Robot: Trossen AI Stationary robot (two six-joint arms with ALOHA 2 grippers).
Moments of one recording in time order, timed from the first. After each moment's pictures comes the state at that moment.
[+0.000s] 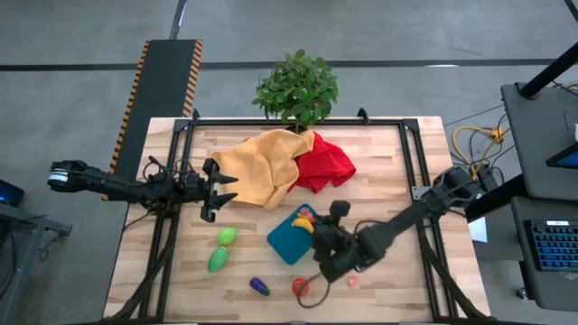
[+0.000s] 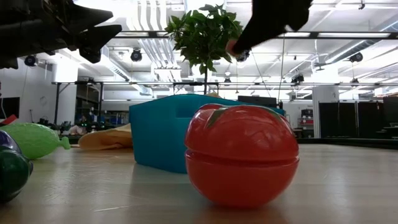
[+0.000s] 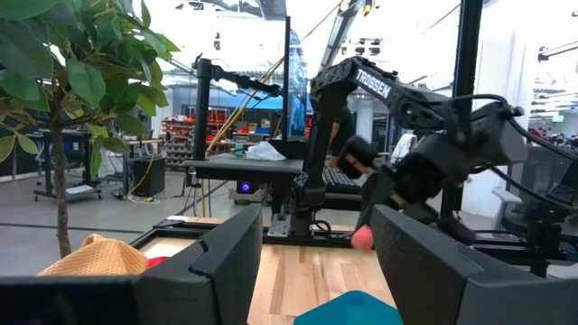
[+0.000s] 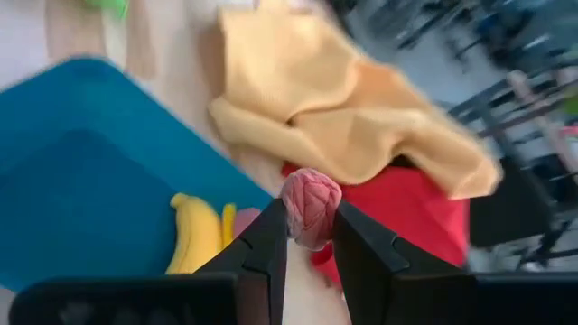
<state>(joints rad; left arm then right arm) -0.07 0.65 0.03 0.91 -0.12 -0.02 0.54 1.81 1.35 -0.71 0.98 0.41</state>
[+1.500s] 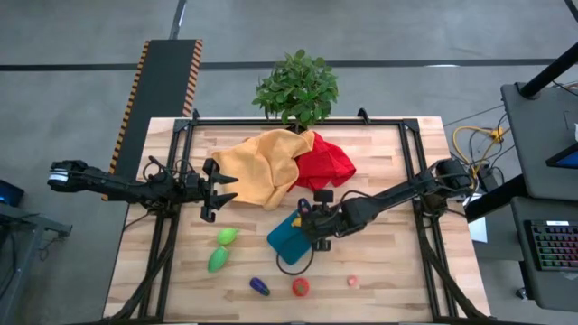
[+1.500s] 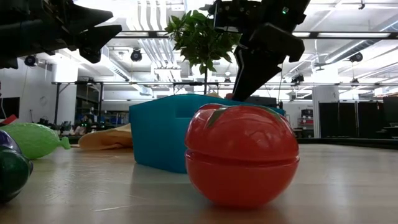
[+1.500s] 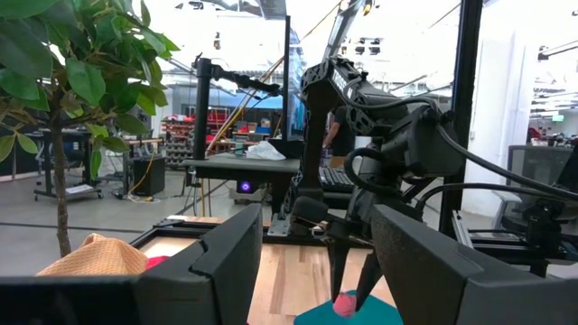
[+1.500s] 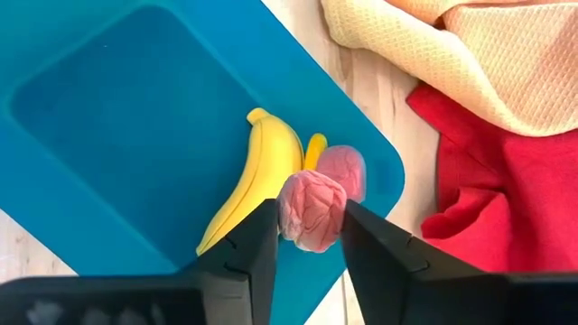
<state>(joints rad) -0.07 0.65 0.03 0.91 -0.12 -0.02 0.30 1.82 1.30 -0.65 0.39 0.21</state>
